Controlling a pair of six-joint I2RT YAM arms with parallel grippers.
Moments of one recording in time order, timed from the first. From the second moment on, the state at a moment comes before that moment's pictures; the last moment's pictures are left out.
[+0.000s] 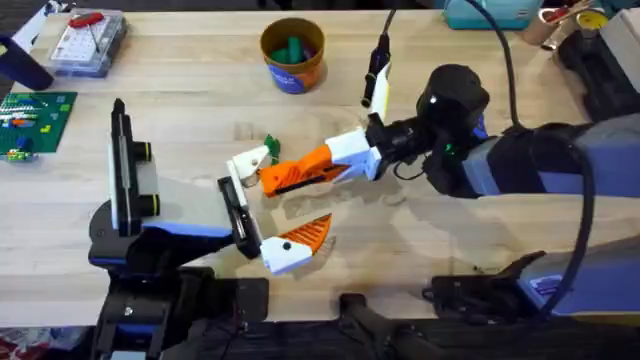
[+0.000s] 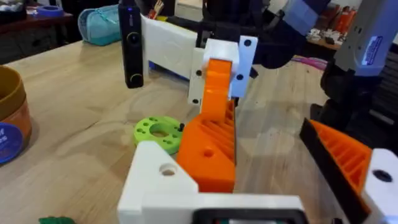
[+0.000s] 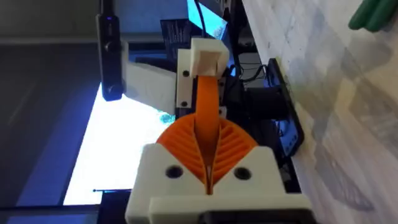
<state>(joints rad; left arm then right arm) -0.03 0.00 0.00 -0.11 1.14 -0.05 0.50 1.65 0.51 1.05 -1.34 1.46</state>
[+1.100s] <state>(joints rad) -0.03 0.00 0.00 -0.11 1.14 -0.05 0.50 1.65 0.51 1.08 -1.31 1.52</state>
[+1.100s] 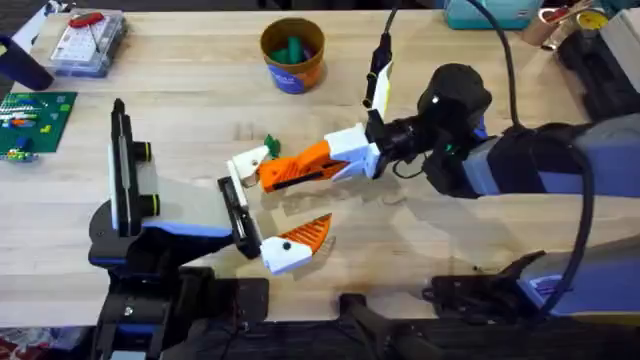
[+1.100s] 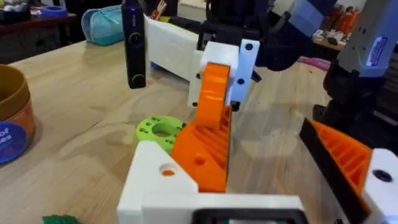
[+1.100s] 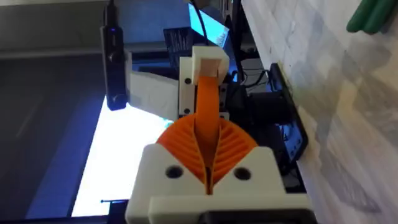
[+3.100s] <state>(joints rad) -0.02 0.00 0.00 -0.10 1.08 -0.05 0.57 1.77 0.69 0.97 -1.24 1.46</state>
